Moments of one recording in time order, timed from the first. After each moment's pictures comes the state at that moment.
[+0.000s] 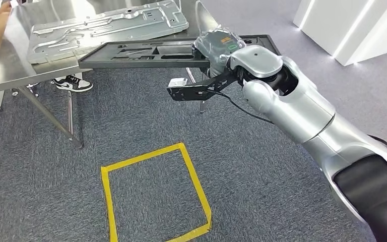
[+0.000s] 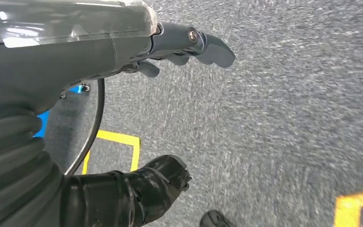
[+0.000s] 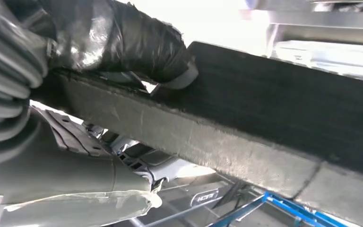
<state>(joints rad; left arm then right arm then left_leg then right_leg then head) -0.07 -0.13 1.35 -0.61 -1.07 -0.05 -0.18 -1.29 -0.12 0.77 -1.15 0.83 0.44 0.08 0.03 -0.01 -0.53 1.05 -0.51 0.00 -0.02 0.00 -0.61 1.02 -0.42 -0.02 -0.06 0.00</state>
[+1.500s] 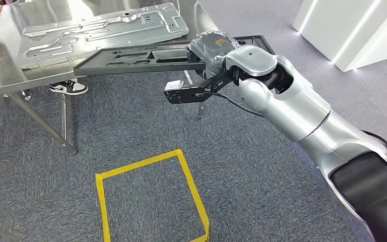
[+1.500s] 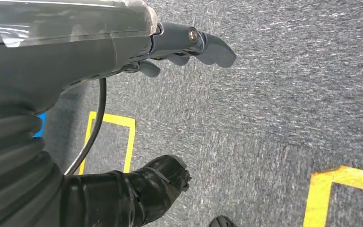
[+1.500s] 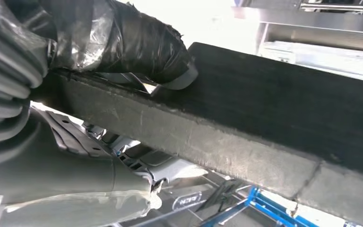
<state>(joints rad) -0.07 -0.13 1.35 -0.62 -1.03 -0.06 -0.14 -1.31 -0.10 0.80 -1.10 0.82 0.44 0.05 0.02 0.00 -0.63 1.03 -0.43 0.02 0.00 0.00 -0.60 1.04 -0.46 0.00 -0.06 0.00</state>
